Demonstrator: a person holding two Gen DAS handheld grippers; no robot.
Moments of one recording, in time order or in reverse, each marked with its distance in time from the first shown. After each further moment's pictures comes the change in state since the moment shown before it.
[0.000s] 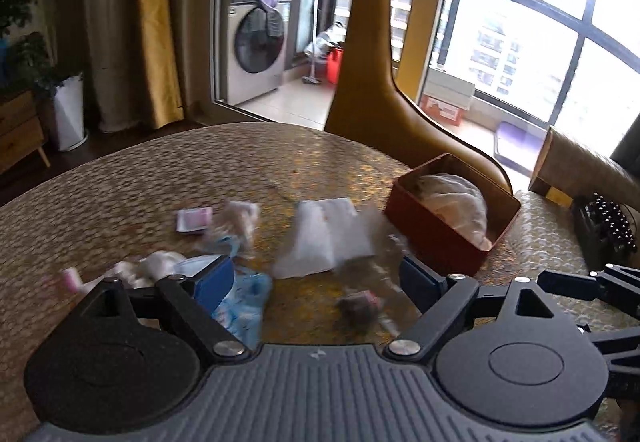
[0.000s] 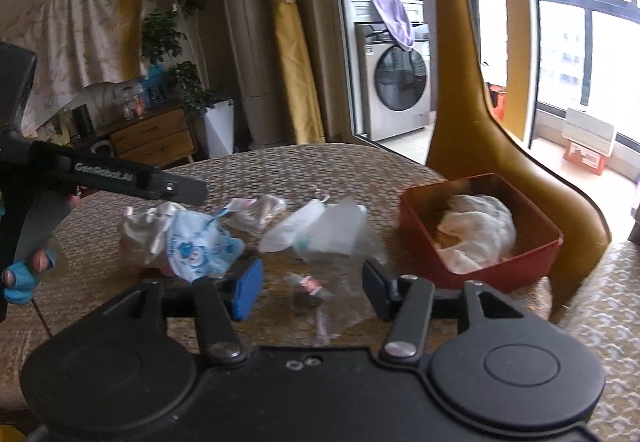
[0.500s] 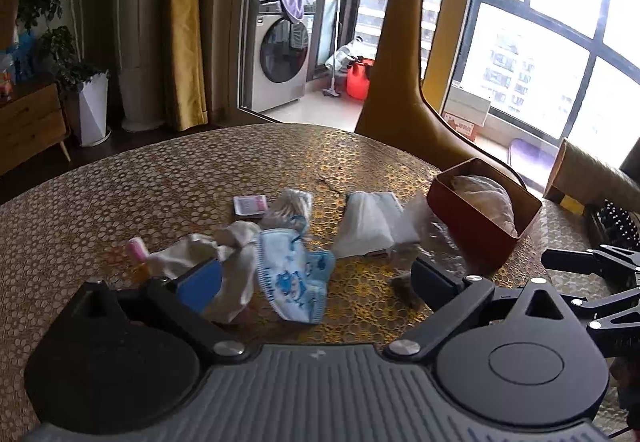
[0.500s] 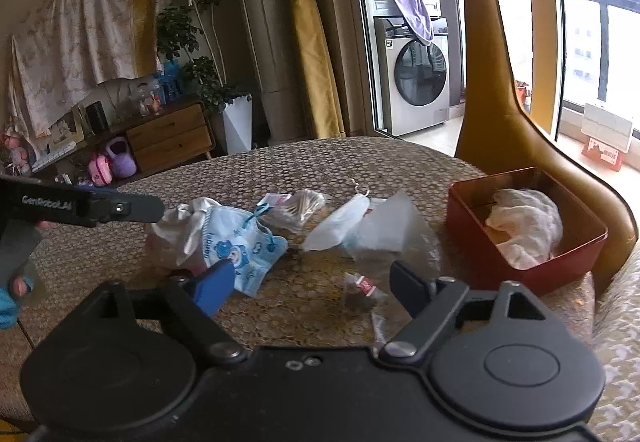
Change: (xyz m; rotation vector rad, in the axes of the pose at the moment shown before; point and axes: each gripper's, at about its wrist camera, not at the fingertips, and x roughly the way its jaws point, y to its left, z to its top) left arm -0.033 0.061 -0.036 -0.038 -0.050 0.022; right arm 0.026 0.040 -0.005 0.010 0.009 0.043
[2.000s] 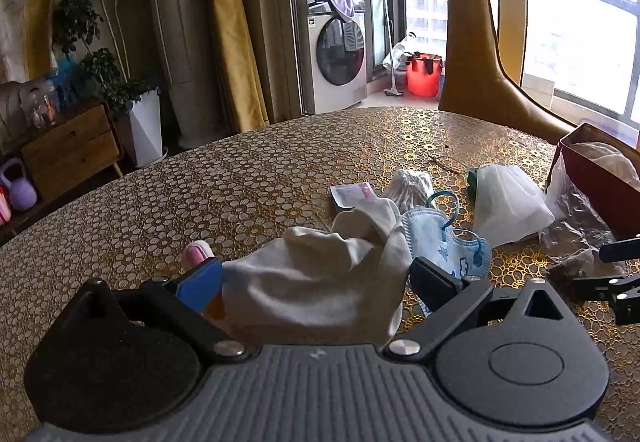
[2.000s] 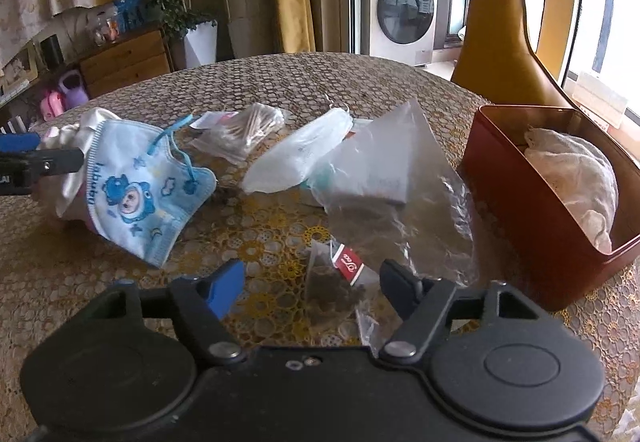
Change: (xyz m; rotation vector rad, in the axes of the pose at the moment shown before) left arm 0.096 0.061 -0.029 0.093 -0.038 0.218; right arm 0.140 -0.022 -0.026 -0.046 0.199 -0.116
